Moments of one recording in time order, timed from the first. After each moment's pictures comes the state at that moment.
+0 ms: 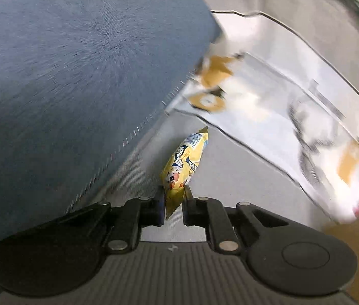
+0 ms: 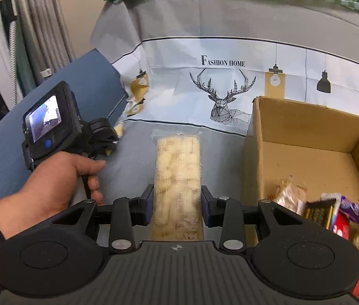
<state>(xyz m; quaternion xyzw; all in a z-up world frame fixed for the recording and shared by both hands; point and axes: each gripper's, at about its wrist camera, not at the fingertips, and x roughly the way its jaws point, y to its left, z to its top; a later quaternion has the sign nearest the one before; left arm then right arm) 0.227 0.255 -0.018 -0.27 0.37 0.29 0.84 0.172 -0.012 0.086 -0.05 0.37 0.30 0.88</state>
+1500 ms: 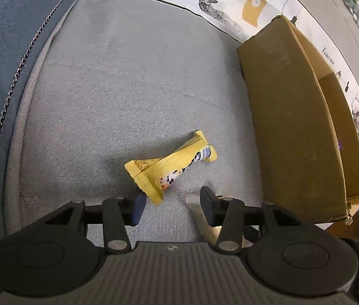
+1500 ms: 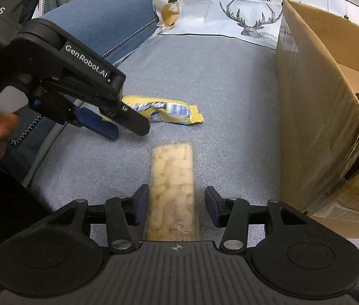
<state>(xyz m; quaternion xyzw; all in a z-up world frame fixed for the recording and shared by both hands) 0.129 0.195 -0.030 -0.24 0.53 0.01 0.81 0.090 -0.021 -0.020 -0.07 0.43 0.34 0.83</state>
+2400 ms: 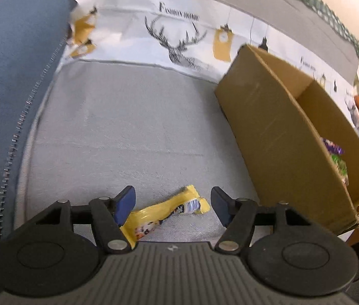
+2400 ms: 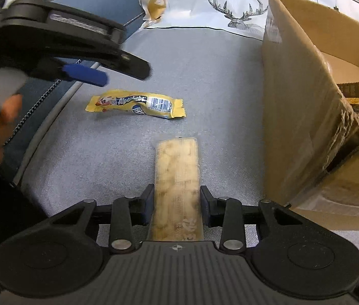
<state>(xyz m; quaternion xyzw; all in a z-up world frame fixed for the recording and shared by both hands) 0.141 0.165 -0.019 -0.14 0.43 0.00 0.89 0.098 -0.028 -0.023 -0.08 0.45 0.32 0.83</state>
